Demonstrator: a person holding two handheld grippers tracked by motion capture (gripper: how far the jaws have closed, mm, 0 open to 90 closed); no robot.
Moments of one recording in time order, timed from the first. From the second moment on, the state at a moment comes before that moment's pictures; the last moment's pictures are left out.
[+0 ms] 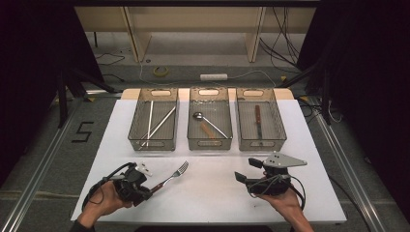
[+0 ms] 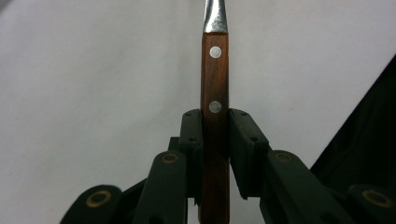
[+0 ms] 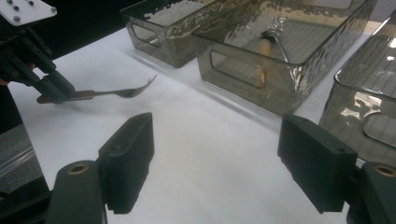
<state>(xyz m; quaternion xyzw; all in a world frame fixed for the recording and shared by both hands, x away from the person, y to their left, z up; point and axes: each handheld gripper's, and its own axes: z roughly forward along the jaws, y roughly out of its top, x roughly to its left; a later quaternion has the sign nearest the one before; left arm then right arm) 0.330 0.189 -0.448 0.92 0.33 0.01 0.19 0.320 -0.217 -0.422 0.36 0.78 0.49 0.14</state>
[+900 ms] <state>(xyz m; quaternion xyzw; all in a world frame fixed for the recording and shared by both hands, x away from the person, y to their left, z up) 0.346 0.115 -0.440 0.95 0.26 -0.03 0.19 0.300 -0.170 -0.425 0.25 0.83 0.47 0.13</state>
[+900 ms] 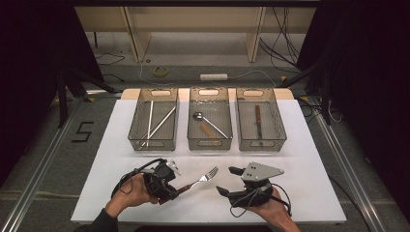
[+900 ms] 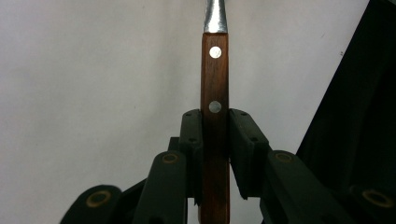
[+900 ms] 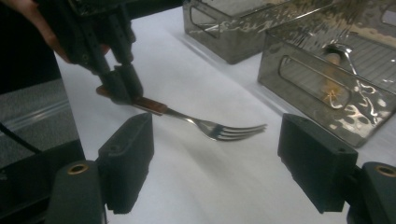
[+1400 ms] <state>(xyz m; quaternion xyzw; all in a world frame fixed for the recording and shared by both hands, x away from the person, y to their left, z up) 0.349 0.081 -0.432 0.96 0.22 -0.05 0.19 0.291 -0.141 -0.438 0.17 0.87 0.42 0.17</state>
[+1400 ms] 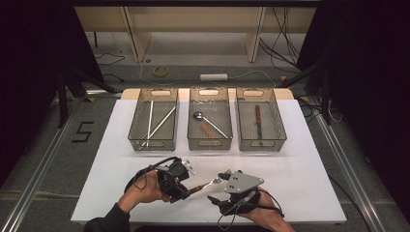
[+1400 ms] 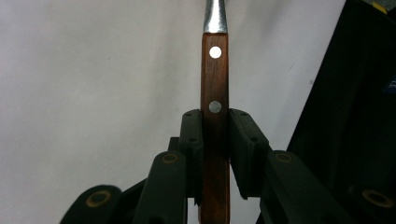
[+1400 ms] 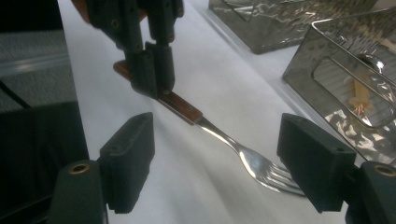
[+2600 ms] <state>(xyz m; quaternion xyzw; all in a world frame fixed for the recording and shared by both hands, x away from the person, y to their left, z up) 0.343 0.051 -0.424 0.97 0.18 -0.08 0.18 0.272 -0.102 -0.469 -0.02 0.91 0.28 0.30</state>
